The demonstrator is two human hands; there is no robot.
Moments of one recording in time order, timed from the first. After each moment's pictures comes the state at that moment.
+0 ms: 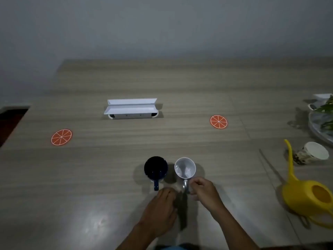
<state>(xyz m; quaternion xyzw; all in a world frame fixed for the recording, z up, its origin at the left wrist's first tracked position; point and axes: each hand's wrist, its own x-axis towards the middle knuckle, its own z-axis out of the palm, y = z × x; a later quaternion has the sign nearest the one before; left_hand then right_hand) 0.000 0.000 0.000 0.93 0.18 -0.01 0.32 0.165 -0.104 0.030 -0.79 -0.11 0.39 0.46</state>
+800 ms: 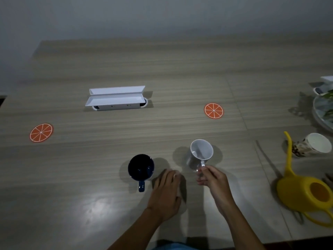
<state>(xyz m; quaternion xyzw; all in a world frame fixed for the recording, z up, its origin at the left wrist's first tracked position) 0.079 -0.012 -0.026 0.95 0.20 -0.08 0.22 0.228 -0.127 0.023 -0.72 -0.02 0.36 0.60</state>
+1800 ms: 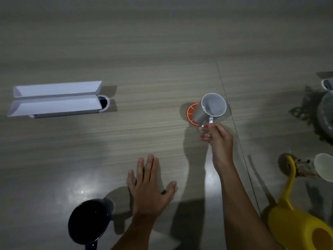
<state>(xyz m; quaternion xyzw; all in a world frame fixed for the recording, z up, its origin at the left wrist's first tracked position) 0.215 0.023 -0.068 0.89 0.40 -0.04 0.21 0.446 -0.032 -0.006 -0.71 0.01 0.23 0.67</state>
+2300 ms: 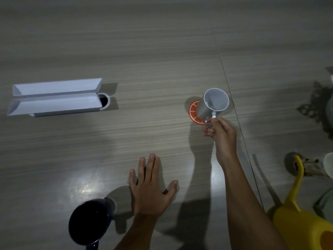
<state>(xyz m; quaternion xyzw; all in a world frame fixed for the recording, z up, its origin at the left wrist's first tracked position) 0.216 0.022 -0.067 0.89 0.40 -0.03 0.21 0.460 -0.027 -0.014 -0.69 0.01 0.24 0.68</state>
